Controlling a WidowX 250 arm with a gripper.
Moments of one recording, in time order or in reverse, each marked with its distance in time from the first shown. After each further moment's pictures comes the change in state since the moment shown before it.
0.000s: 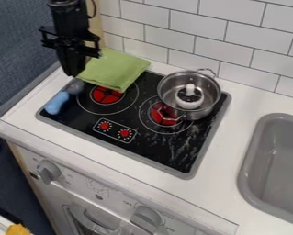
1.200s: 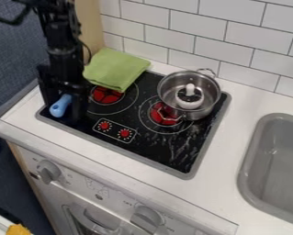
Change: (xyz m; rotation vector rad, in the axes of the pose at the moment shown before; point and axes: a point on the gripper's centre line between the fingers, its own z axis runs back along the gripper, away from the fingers) arm -0.027 0.018 -0.066 0.073 0.093 -0.039
